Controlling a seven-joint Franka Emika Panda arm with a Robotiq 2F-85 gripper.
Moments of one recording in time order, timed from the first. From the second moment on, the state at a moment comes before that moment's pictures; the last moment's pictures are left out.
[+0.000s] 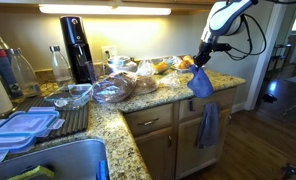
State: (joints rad) arm -0.02 0.24 0.01 -2.00 0.07 2.54 0.01
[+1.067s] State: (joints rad) arm 0.11 -0.06 0.13 -2.25 0.13 2.54 0.01
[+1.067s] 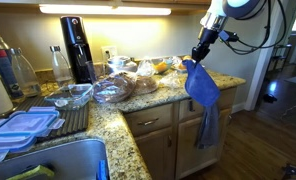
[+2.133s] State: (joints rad) arm 0.11 0.03 0.12 -2.35 0.33 2.55 -0.04
